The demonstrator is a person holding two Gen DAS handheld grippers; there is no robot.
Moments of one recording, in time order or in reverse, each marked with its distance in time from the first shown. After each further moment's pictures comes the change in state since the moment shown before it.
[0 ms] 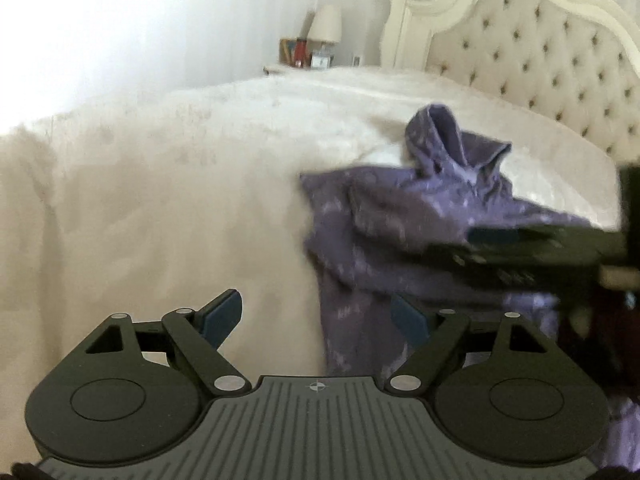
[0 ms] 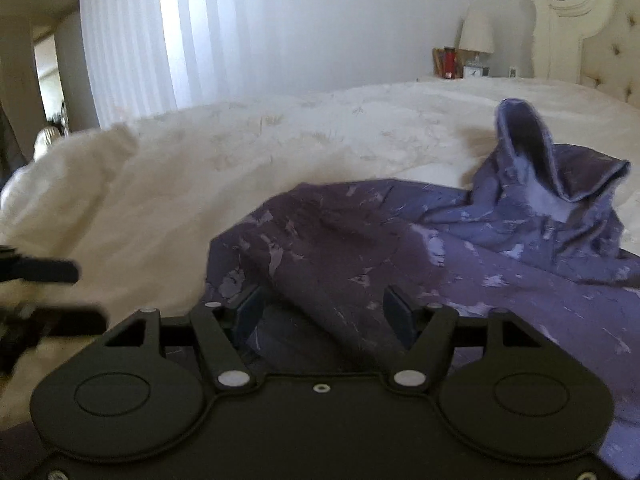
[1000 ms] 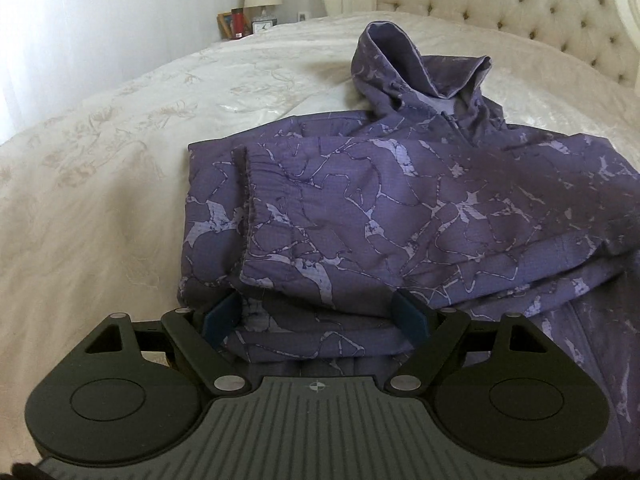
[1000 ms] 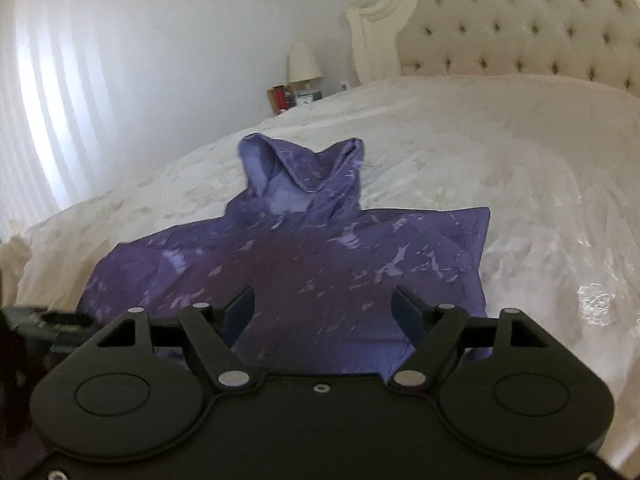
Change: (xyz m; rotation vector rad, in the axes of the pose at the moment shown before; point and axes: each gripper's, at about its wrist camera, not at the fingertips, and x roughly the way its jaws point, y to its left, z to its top) left arm 0.115 -0.064 -0.004 0.215 0.117 -0.013; right arm -0.108 -0.144 -0.045 0.328 -0.130 -0.310
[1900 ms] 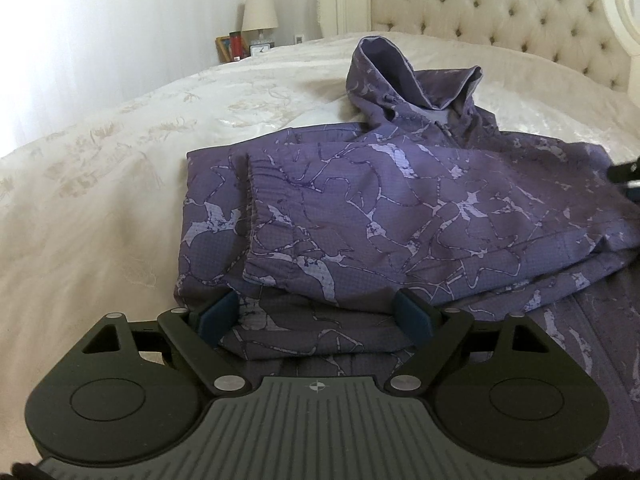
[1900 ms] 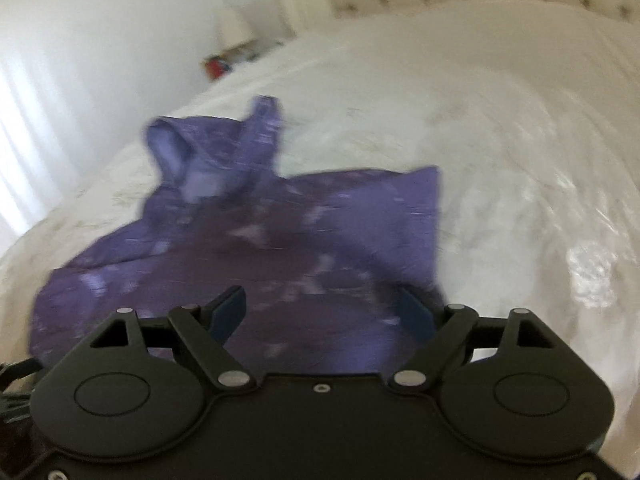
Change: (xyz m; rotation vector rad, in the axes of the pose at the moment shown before) left arm 0.000 -0.005 -0.012 0.016 -0.081 0.007; right arm 0.060 -0.066 0.007 0.180 0.155 -0.103
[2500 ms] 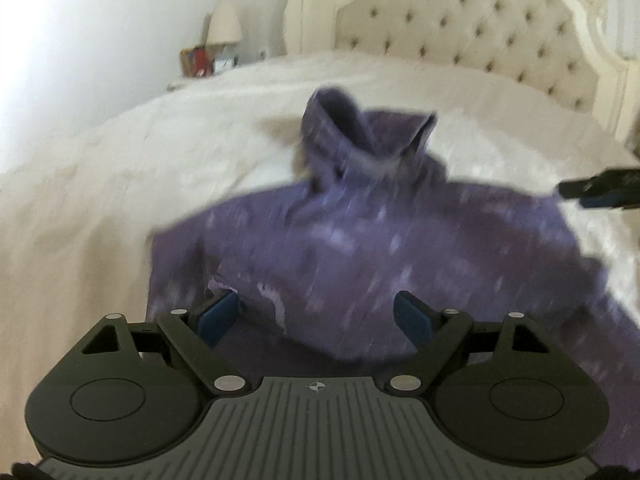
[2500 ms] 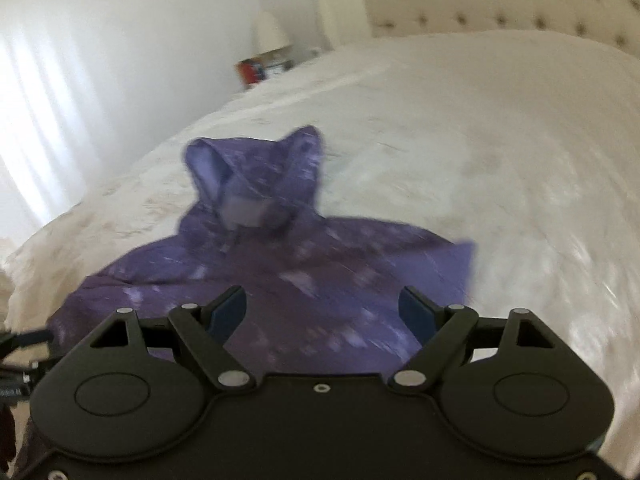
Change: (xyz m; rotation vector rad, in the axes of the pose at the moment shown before) left arm -0.025 -0.015 0.070 0.009 -0.032 -0.138; right arm -0.022 0.035 0.043 -0.125 -0.027 0.095
